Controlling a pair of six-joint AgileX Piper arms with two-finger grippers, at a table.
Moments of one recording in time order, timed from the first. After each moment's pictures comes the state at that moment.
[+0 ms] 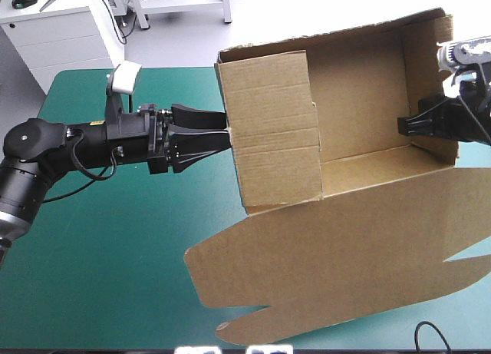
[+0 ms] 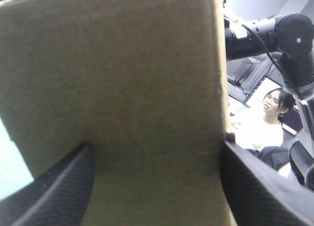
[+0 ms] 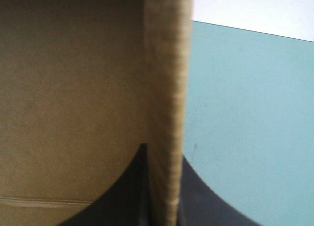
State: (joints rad) left arm -0.17 1.27 -1.30 -1.54 1.21 0.96; right arm 0.03 1.17 -1.71 0.20 1.23 -0.21
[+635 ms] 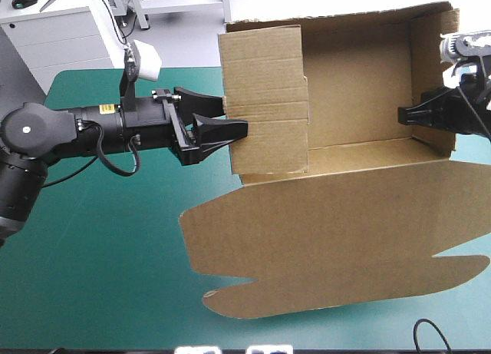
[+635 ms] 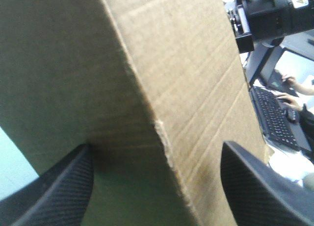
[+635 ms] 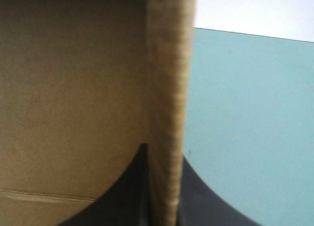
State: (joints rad) left arm -0.33 1.29 -1.53 -1.11 1.01 0.72; right arm 0.03 1.20 -1.71 0.16 1.19 -0.16
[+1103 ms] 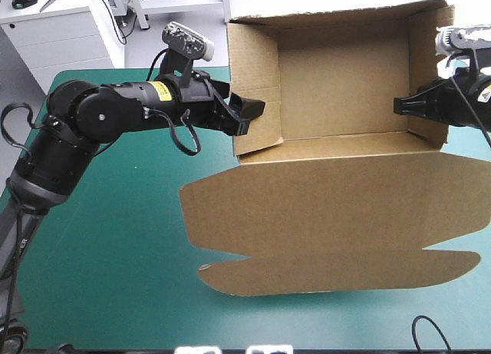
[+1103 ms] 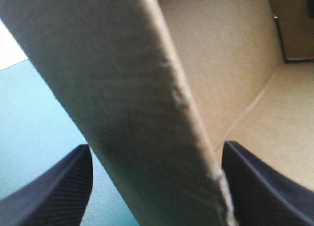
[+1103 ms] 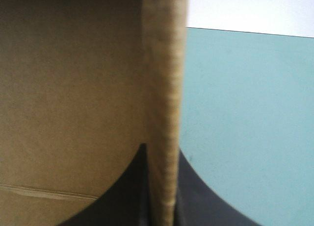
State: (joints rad) left arm -0.58 1.47 -1.82 -0.36 0.94 0.19; right arm 0.03 1.23 -1.70 0.16 1.14 -0.12
